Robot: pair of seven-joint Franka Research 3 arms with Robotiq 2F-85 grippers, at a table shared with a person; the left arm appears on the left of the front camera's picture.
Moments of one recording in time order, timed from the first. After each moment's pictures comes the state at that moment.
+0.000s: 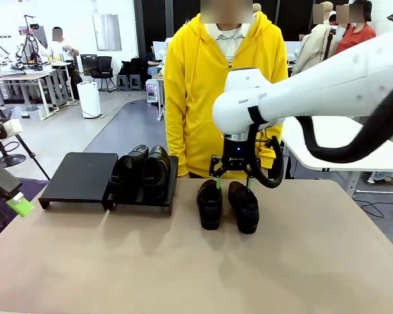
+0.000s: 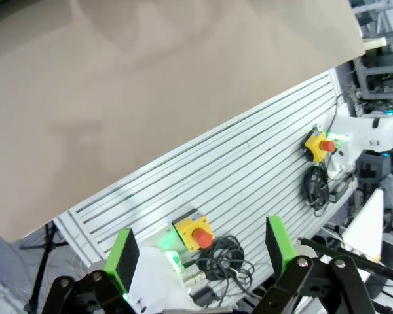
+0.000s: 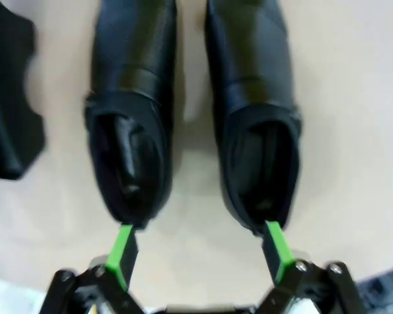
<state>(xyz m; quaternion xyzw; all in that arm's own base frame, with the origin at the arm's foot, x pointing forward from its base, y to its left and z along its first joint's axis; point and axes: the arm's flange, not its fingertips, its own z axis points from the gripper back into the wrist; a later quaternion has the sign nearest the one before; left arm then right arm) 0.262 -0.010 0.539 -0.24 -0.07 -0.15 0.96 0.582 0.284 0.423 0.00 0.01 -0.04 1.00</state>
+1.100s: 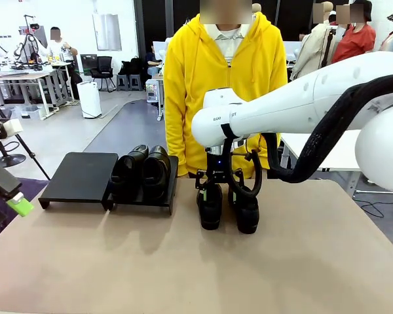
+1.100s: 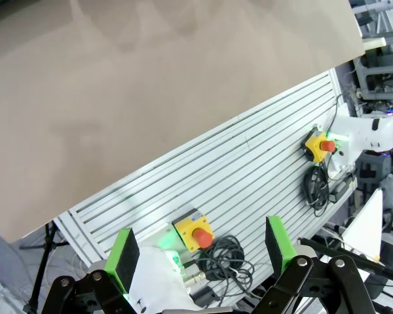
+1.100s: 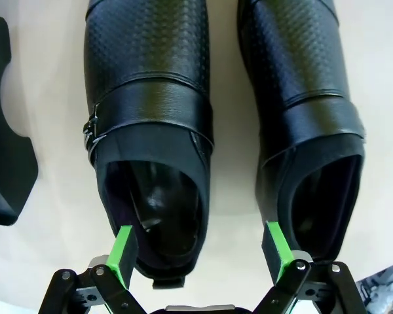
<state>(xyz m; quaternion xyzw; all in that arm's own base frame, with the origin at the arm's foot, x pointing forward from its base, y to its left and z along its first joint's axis) 0.262 -0.010 0.539 -0.24 -0.07 -0.15 0.96 0.603 0.323 0.370 -0.03 0.05 -0.06 1.00</state>
